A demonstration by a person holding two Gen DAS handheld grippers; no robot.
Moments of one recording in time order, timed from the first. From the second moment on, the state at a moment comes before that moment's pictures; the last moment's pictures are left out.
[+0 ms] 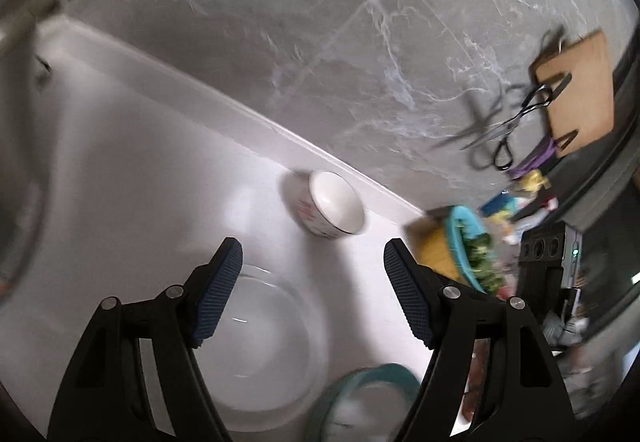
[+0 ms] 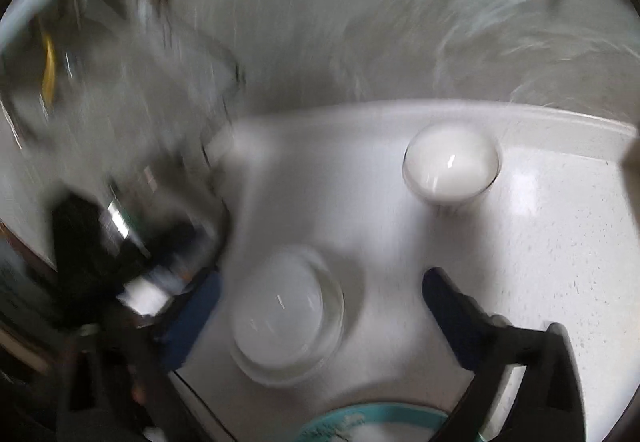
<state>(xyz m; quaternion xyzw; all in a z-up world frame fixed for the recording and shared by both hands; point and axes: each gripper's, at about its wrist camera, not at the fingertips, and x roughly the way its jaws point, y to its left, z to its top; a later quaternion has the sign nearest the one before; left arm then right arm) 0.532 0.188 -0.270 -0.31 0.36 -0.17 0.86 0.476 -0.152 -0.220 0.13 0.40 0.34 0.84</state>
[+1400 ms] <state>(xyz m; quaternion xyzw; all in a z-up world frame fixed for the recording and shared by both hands) 0.832 0.025 -0.363 0.00 0.57 -0.15 0.81 0.693 -0.143 -0.323 0.10 0.55 0.20 0.81</state>
